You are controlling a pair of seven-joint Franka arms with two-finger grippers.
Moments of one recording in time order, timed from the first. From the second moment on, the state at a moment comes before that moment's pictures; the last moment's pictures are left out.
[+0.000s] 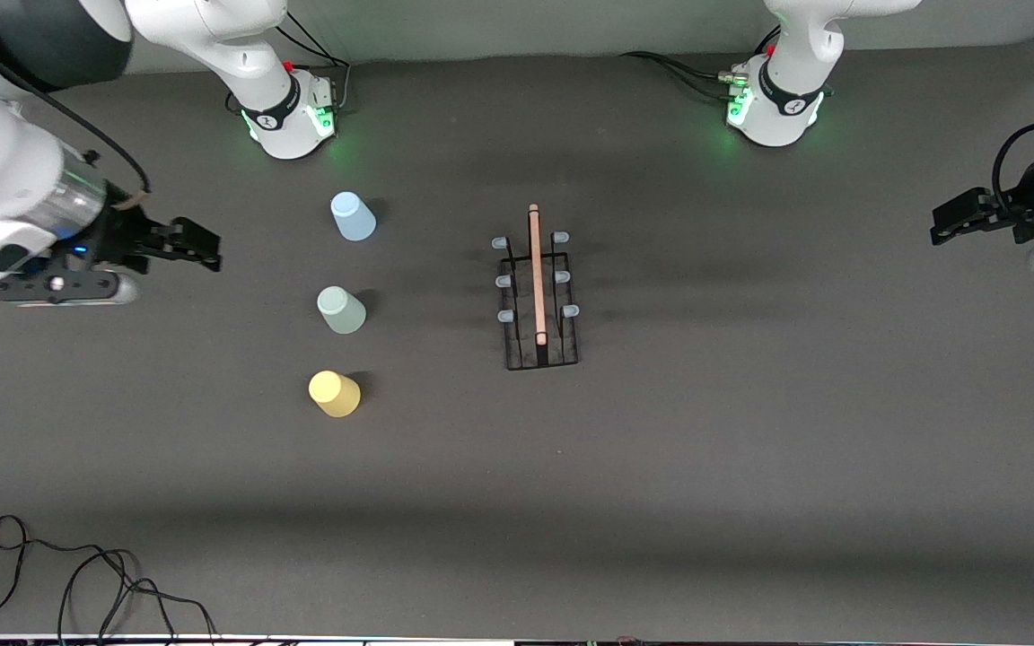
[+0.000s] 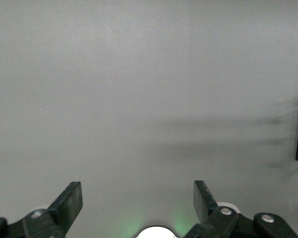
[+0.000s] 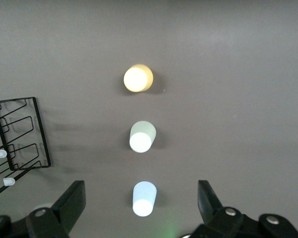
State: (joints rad) left arm -0.03 -0.04 0.03 -1.67 0.02 1.53 0.01; right arm 0.16 0.04 0.04 -1.62 0.05 1.56 0.24
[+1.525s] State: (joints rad) left arm -0.01 -0.06 0.05 -1.71 0.02 1.62 0.01; right arm 0.27 0.12 0.04 -2.45 0.06 2.56 0.33
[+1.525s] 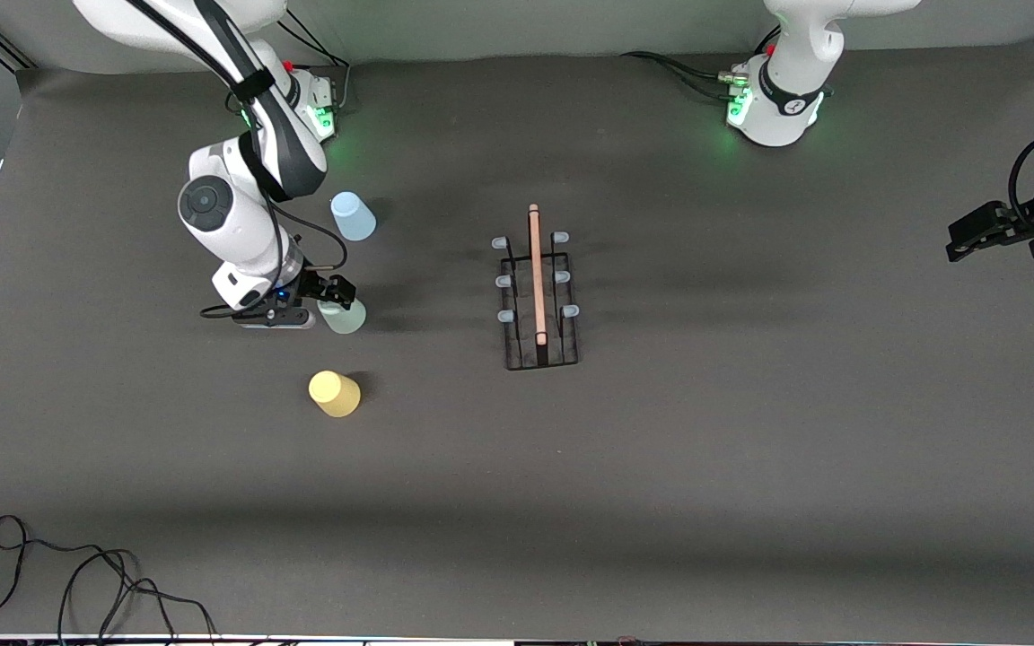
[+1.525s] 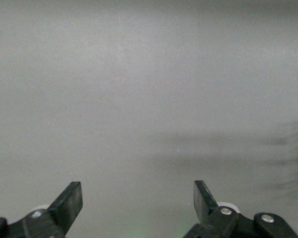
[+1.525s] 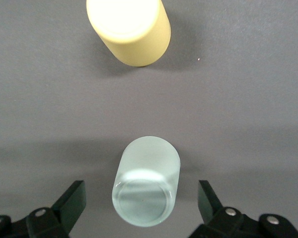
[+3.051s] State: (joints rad) left arm -0.01 -0.04 0.03 -1.77 0.03 1.74 0.04; right arm 0.30 0.02 0.04 -2.24 0.07 2.18 0.42
